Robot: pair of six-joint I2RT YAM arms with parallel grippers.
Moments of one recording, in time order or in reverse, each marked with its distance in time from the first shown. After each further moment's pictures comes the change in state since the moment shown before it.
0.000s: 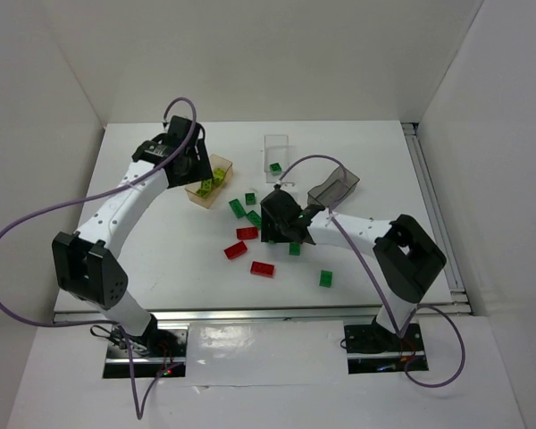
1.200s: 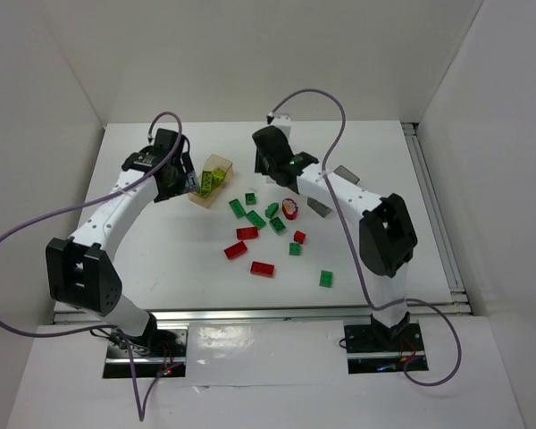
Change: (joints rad) left arm 0.105 -0.066 -0.164 0.035 0.025 -0.002; right arm -0.110 0.215 0.547 -0.018 0.175 -0.192
